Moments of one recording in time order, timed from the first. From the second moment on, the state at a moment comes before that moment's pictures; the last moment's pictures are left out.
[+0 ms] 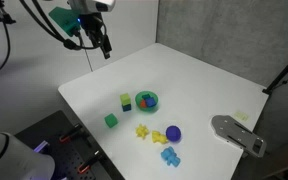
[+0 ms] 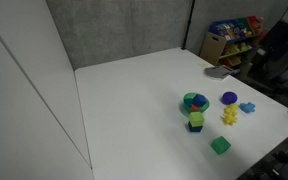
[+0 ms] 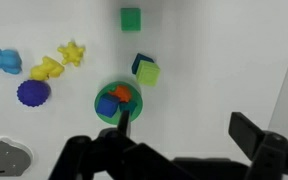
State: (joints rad) arm 0.06 -0.52 0.06 -2.52 0.15 2.14 0.15
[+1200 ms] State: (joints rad) arm 0.05 -0.32 0.09 -2.34 0.12 2.02 0.22
